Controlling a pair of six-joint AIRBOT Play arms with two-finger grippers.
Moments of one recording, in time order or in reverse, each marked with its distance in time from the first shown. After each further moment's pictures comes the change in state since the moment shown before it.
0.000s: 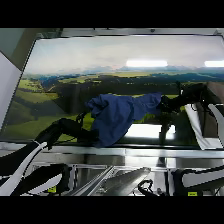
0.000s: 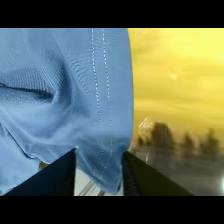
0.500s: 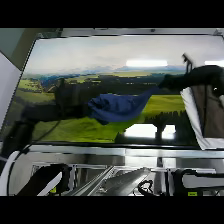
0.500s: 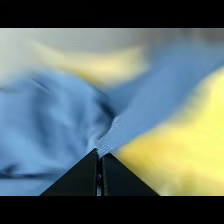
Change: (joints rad) left arm 0.113 0.325 0.331 0.011 0.050 0.004; right arm 0.007 0.145 0.282 0.174 -0.055 -0.098
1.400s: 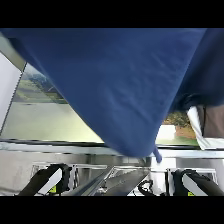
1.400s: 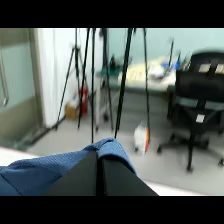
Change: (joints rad) left arm 0.314 -0.166 0.994 0.001 0.229 0.070; right arm -0.032 0.421 0.579 -0.220 0.227 -0.056
